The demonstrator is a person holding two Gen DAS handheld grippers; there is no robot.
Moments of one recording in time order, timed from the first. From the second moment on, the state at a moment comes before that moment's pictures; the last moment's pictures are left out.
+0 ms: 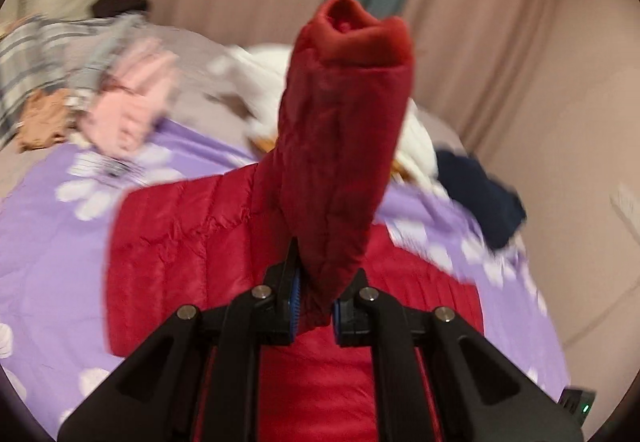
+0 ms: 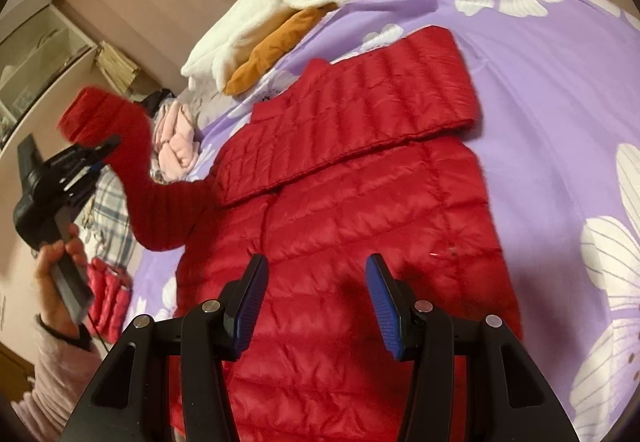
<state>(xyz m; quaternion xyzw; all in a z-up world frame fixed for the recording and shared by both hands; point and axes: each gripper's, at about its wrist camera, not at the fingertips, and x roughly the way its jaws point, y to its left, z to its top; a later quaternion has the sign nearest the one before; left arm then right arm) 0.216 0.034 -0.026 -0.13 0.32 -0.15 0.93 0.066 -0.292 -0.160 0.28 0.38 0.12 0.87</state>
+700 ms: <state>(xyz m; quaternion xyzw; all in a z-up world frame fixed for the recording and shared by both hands) 0.190 -0.032 -0.108 -0.04 0.44 -0.25 0.86 0.084 -0.320 -0.161 0.37 0.35 0.13 0.85</state>
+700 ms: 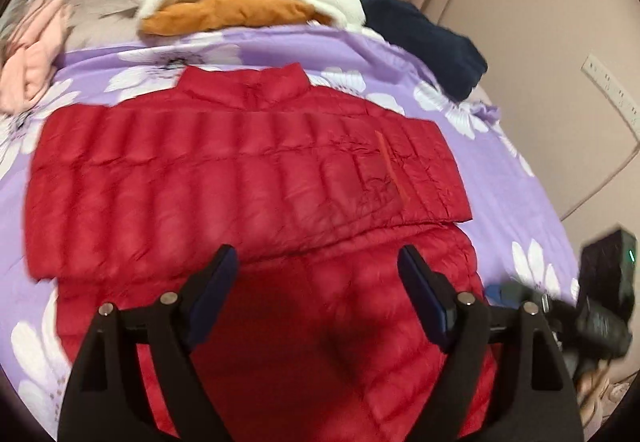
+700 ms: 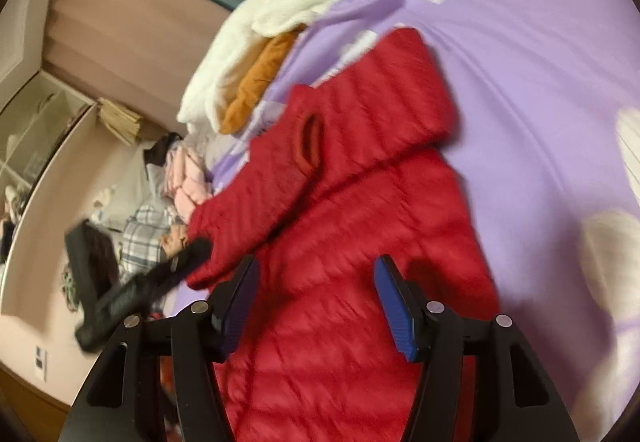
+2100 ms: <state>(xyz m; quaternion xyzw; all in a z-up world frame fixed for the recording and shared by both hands) 0.259 0.066 -0.112 -0.10 0.43 -0.16 0.88 0.164 -0.269 -0.122 0.15 0.34 0.06 0.93</state>
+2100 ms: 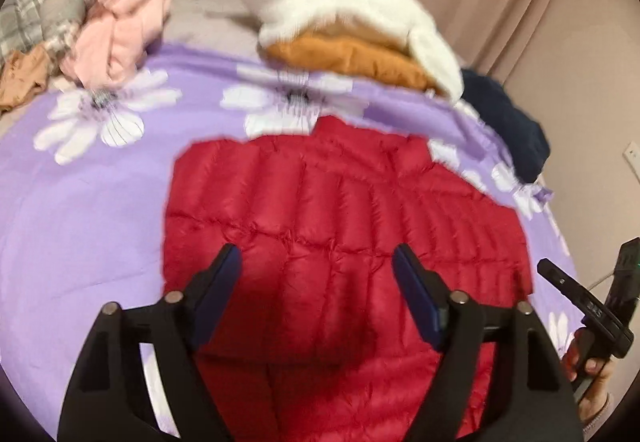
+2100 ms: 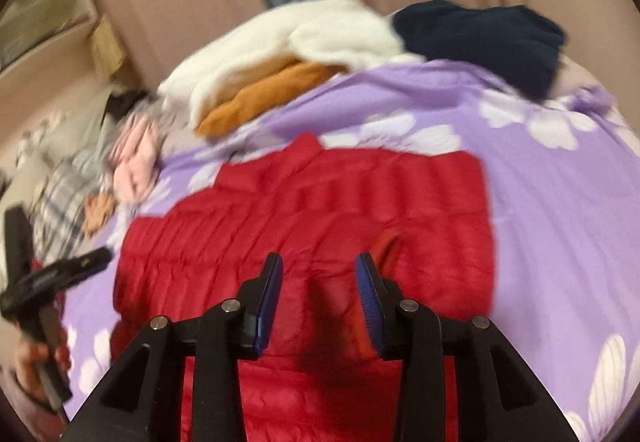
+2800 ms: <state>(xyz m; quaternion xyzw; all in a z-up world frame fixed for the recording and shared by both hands) 0.269 0.080 -0.157 -0.12 0.50 -0.12 0.85 0.180 -0.271 -0.162 0.14 0.41 0.03 0.90</state>
